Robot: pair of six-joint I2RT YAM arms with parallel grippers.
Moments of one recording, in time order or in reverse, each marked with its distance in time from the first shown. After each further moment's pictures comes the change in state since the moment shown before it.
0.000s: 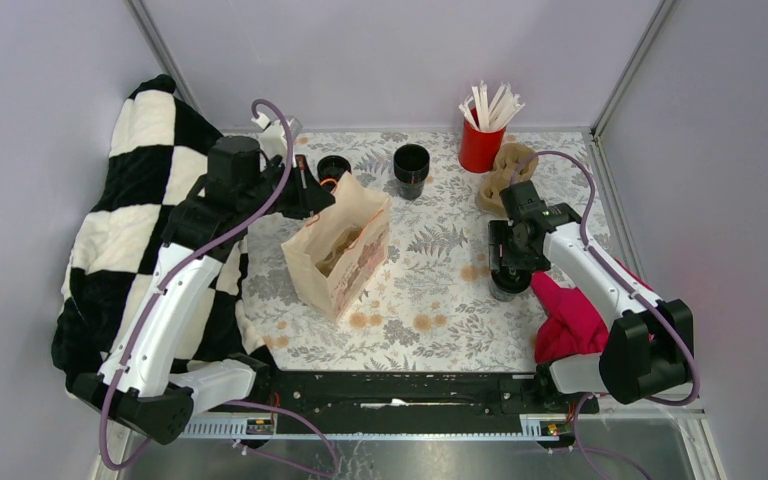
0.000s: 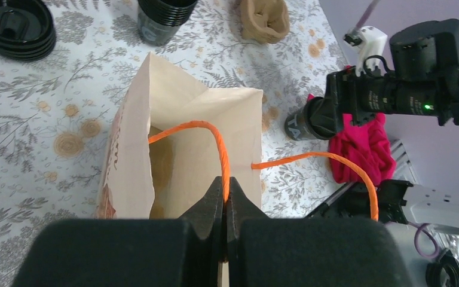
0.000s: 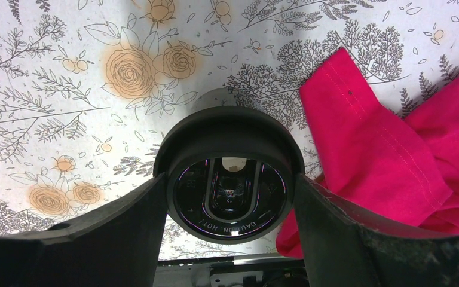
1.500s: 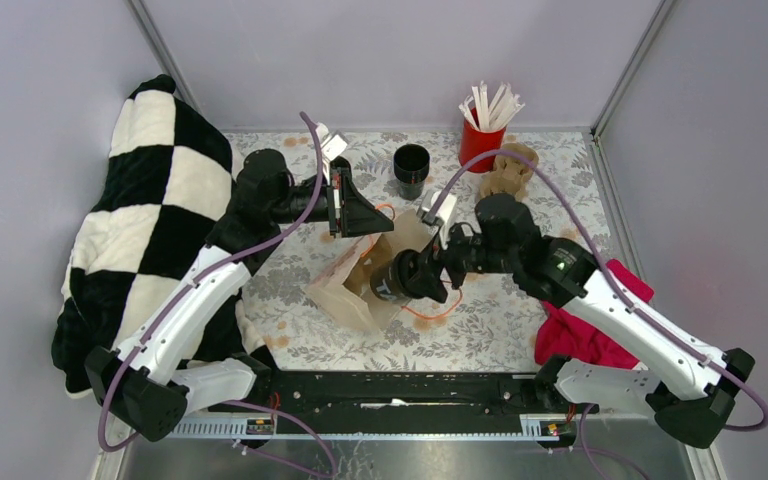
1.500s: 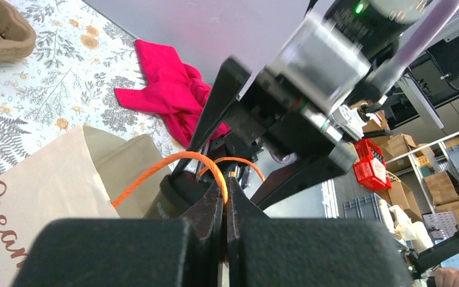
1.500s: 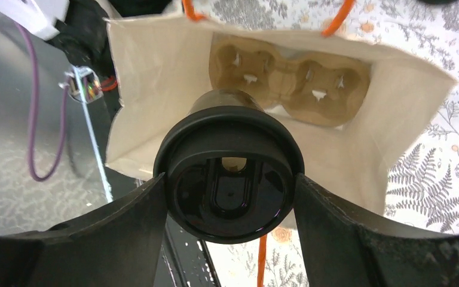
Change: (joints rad) left arm -0.133 0.008 -0.265 0.662 0.622 -0.255; right arm 0.509 -0.283 0.161 0.306 -0.569 -0.345
